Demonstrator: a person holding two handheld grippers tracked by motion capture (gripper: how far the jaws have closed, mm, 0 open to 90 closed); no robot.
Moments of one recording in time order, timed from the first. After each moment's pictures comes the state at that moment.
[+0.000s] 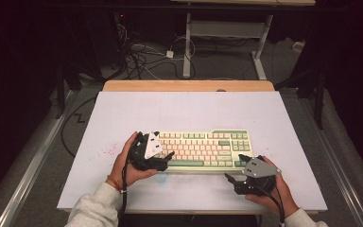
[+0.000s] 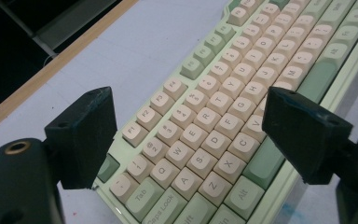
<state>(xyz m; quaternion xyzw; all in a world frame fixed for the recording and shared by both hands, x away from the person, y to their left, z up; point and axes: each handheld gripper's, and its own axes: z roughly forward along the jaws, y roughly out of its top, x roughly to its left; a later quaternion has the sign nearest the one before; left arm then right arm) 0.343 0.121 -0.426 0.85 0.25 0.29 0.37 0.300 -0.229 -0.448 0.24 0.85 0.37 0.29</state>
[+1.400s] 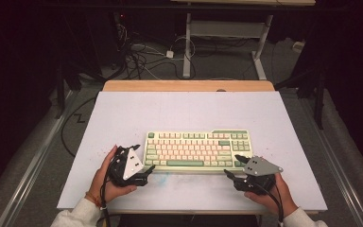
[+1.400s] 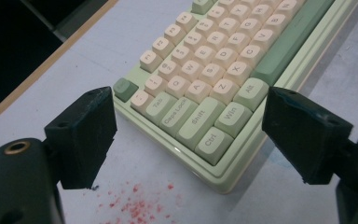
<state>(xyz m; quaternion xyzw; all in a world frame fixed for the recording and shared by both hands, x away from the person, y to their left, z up) 0.306 0.173 -0.453 0.85 0.24 0.32 0.34 0.301 -0.226 -0.442 0.25 0.84 0.39 0.28</state>
